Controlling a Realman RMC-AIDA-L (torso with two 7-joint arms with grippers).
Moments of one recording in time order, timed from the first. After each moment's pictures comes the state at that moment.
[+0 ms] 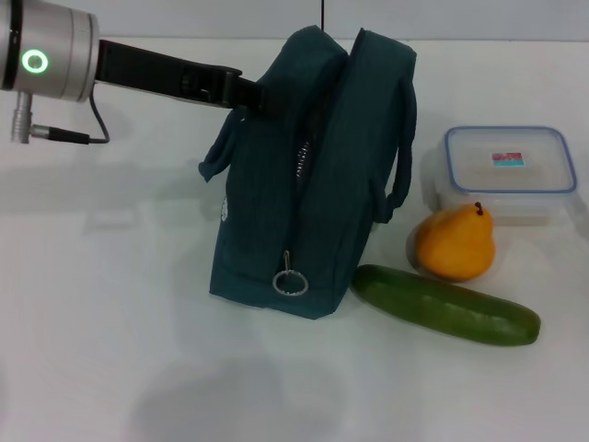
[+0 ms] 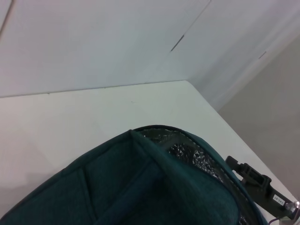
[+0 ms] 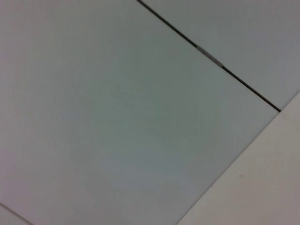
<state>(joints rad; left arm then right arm) -0.64 -2.06 0.87 1.16 2.09 1.66 -2.45 0.41 2.02 -0.20 0.05 -1.50 -1.25 1.27</state>
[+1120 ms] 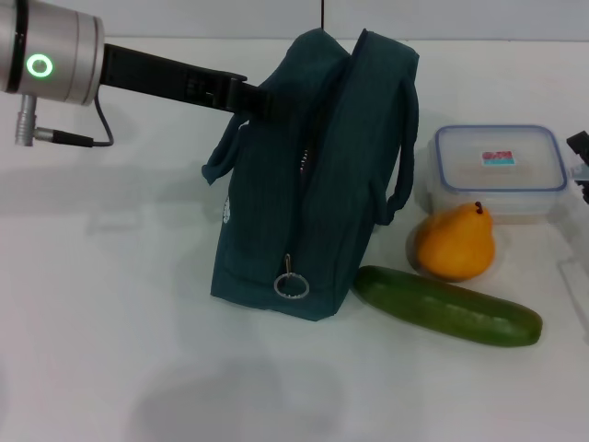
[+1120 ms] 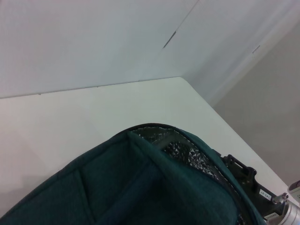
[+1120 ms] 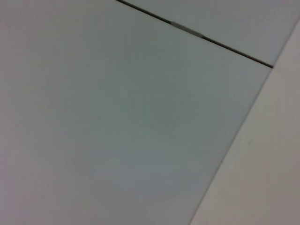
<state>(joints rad) -0.64 -2.06 0.88 1.16 2.09 1.67 -2.43 0.47 2.03 -0.12 0.19 -1.49 -1.20 1.36</state>
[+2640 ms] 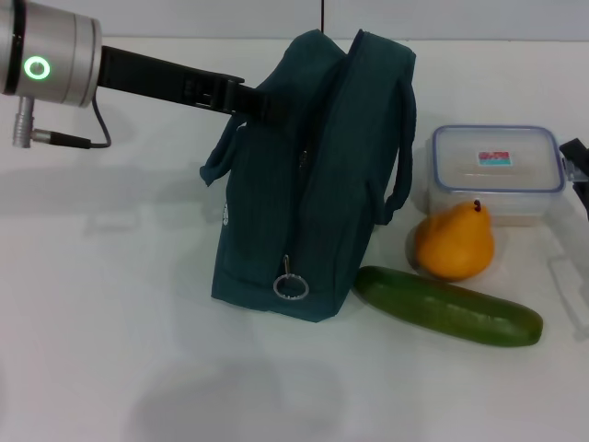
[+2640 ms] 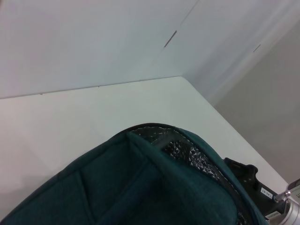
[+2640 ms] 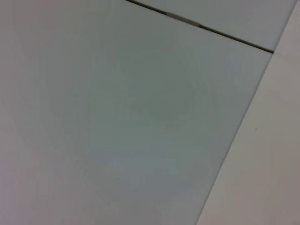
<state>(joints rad) -0.64 -2.06 0.88 1.16 2.09 1.67 -2.42 0.48 2.03 -0.12 0.22 -1.49 -1.21 1.40</state>
